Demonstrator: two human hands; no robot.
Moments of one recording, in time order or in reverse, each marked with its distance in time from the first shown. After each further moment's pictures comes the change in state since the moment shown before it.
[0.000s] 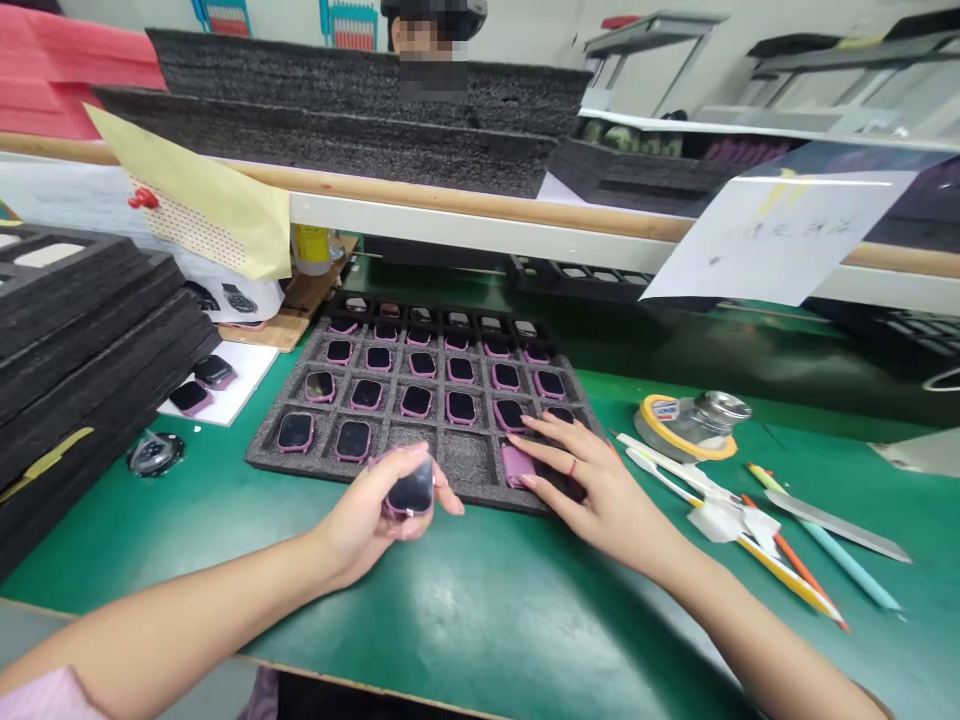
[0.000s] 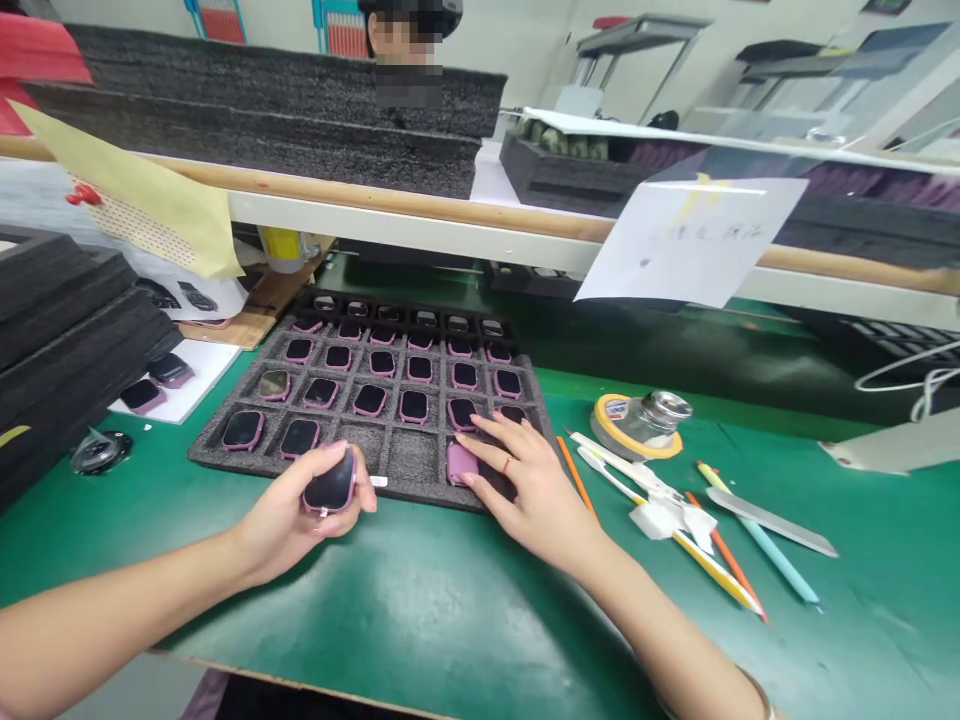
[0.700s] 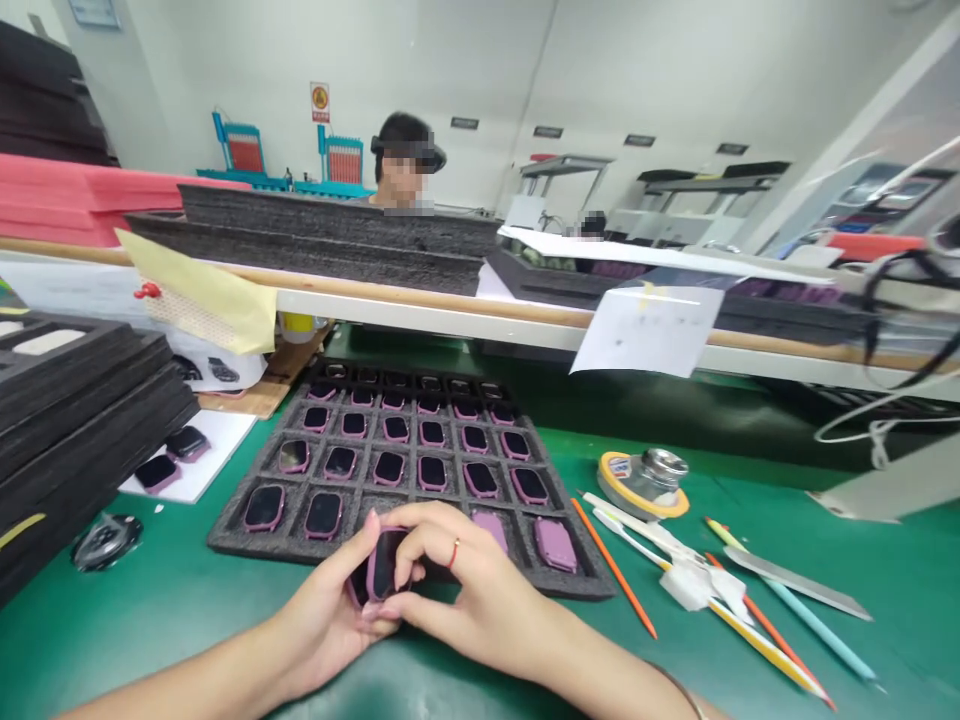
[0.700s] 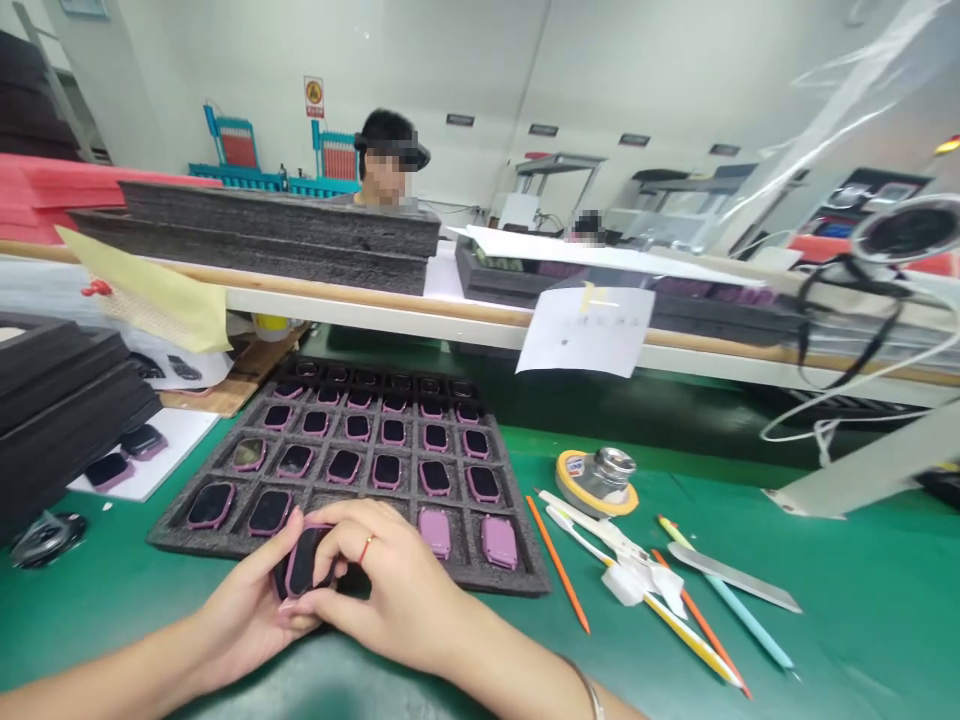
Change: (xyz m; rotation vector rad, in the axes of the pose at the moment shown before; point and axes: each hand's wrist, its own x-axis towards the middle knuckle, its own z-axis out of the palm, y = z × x) left_hand 0.004 -0.013 -0.009 -0.349 0.052 -0.156; right_hand 0.060 -0.092 0.008 0.706 -0.007 -0.066
